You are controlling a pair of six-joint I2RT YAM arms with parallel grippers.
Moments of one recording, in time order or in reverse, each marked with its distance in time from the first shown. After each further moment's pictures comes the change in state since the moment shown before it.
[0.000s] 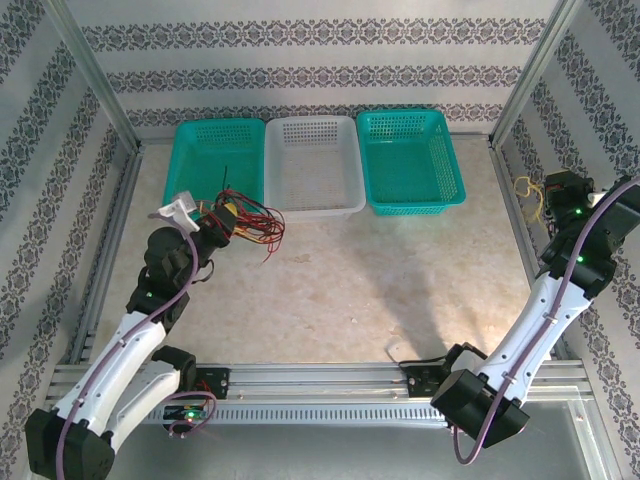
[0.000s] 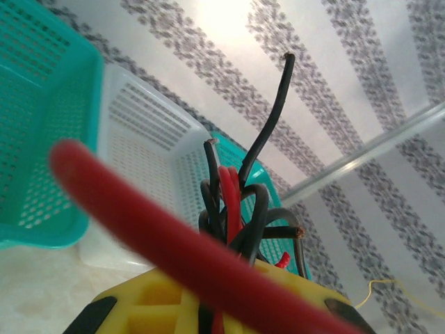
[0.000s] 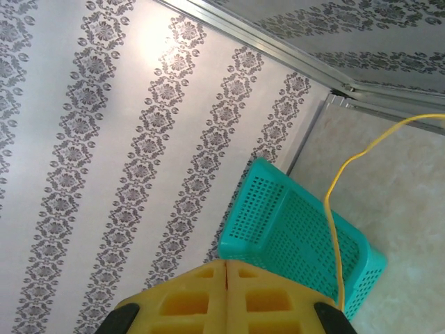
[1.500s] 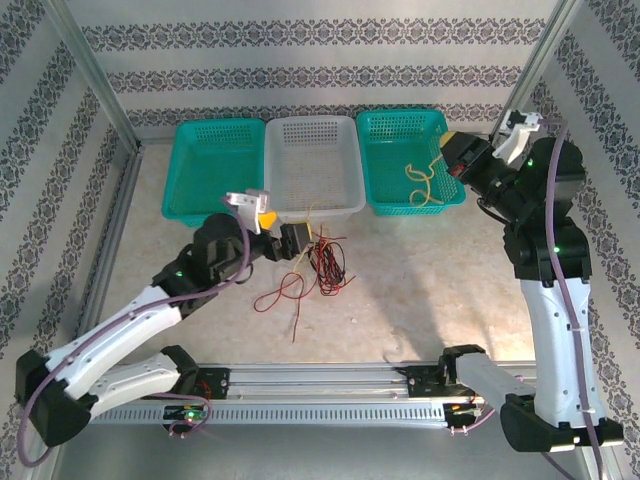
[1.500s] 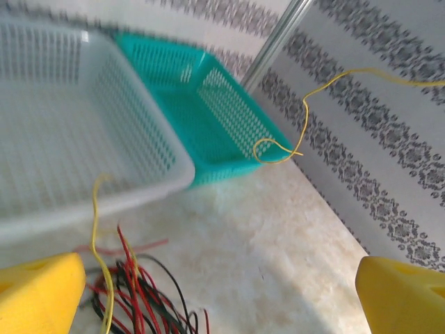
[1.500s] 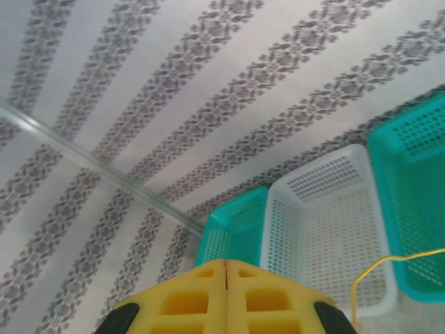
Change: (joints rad) left arm -0.428 0.188 0.287 -0.244 -0.149 0.381; right arm 0.833 0.053 0.304 -0.077 0.190 -0.215
